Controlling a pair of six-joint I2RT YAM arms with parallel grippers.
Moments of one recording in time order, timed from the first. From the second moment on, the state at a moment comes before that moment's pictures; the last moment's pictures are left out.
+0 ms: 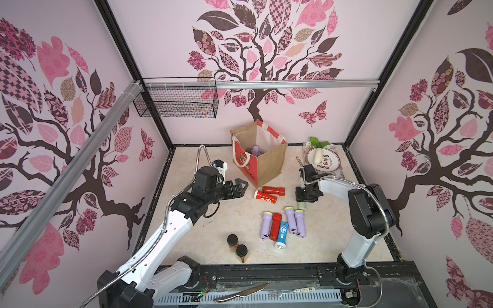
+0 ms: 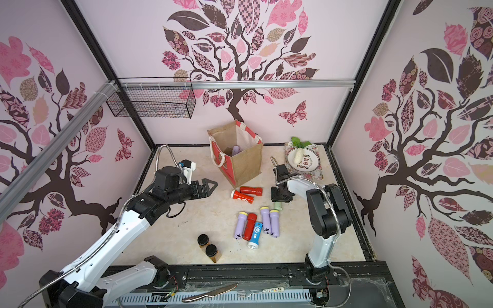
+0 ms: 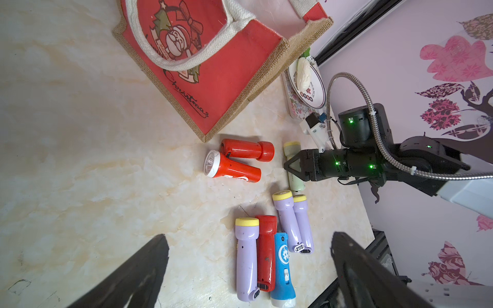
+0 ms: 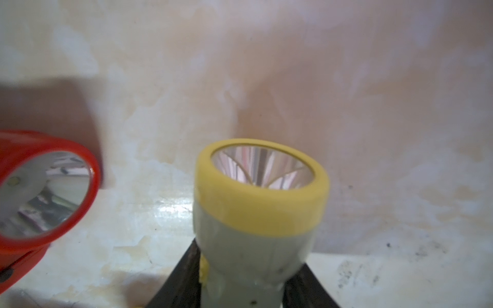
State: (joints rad) left arm -0.47 1.06 0.99 -0.52 0.23 -0.55; right arm 0.27 1.80 1.09 -0.59 -0.04 0.32
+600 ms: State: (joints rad) left arm -0.43 1.03 0.98 -0.52 0.22 -0.55; right arm 0.27 1.80 1.11 -0.62 -0.04 0.28
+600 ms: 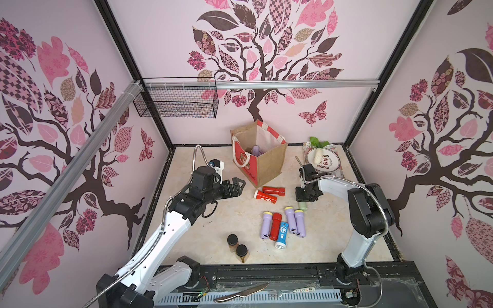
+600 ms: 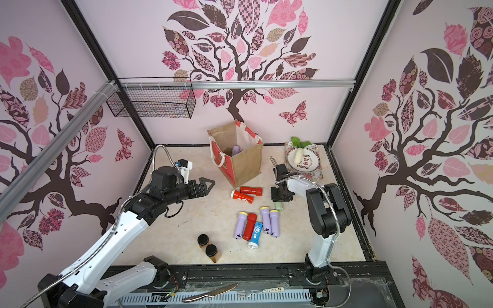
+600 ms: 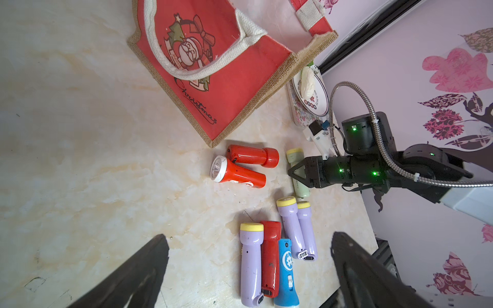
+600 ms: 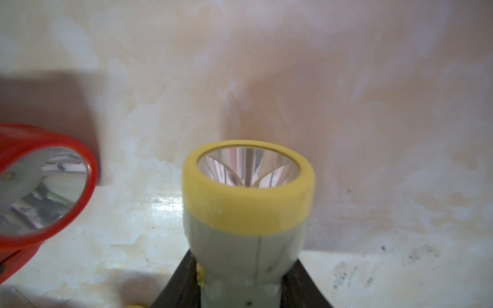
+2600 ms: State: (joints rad) left arm -0.41 1.09 1.16 -0.82 0.26 -0.52; right arm 0.41 2.03 2.23 -0.58 -0.18 0.30
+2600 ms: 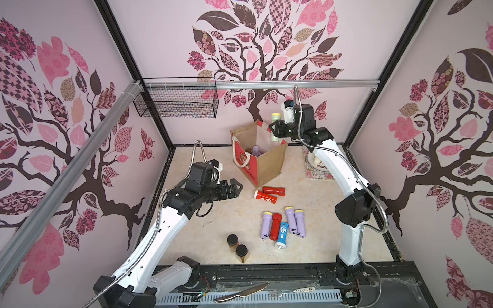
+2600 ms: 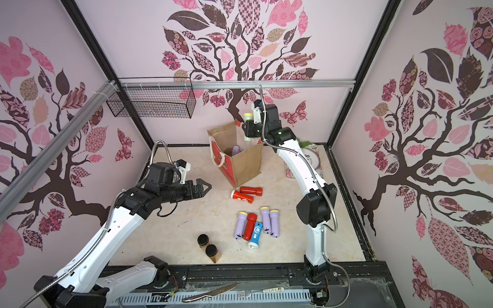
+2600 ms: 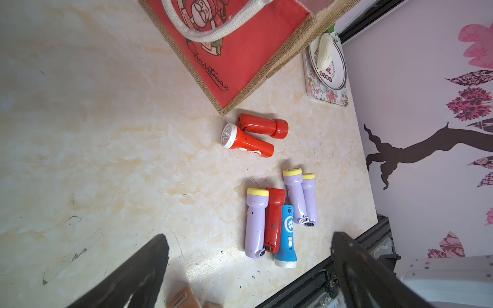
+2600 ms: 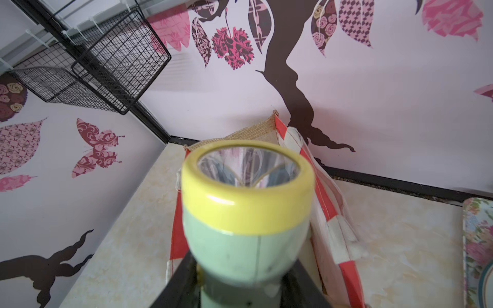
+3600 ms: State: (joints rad) left arm -0.41 1.11 1.22 -0.84 0.27 -0.49; right arm 0.45 2.37 2.39 -0.53 -0.08 0.41
